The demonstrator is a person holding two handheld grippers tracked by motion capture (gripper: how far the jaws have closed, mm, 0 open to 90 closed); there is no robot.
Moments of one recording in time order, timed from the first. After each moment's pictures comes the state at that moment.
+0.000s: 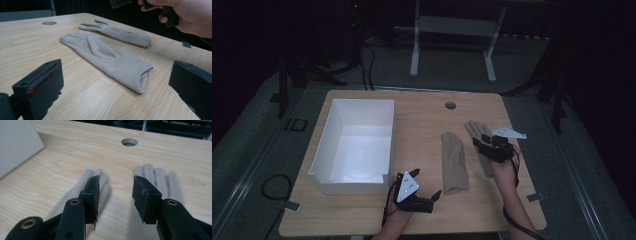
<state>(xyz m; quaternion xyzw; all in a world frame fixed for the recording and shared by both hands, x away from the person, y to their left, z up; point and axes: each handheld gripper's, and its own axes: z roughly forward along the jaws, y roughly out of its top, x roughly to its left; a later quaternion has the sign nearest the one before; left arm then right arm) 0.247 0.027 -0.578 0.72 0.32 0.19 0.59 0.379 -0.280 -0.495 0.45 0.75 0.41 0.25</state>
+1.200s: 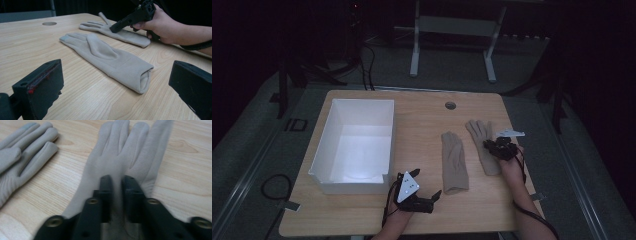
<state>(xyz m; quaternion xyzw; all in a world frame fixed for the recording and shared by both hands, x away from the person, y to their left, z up) 0.247 0.026 -0.578 0.72 0.32 0.19 0.59 0.429 -0.331 -0.559 0.46 0.79 0.35 0.23</state>
